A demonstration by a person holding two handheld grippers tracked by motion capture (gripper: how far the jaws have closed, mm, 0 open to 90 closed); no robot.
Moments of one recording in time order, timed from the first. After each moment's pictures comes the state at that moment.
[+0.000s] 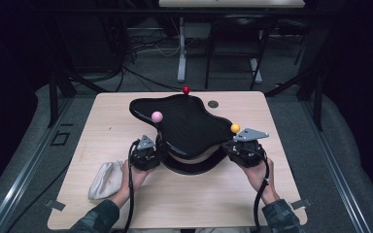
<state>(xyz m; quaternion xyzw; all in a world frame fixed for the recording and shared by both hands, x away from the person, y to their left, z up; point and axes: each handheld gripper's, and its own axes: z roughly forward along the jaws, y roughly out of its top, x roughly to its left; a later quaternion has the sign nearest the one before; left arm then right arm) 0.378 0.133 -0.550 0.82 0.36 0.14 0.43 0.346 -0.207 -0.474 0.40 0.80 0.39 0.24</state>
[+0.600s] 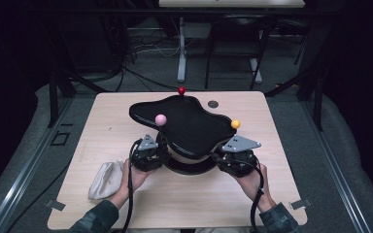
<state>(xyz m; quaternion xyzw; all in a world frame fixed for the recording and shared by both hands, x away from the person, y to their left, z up) 0.374 0.132 -0.533 0.83 0.33 0.14 0.44 0.307 -0.172 -0.450 0.32 0.82 0.39 0.26</state>
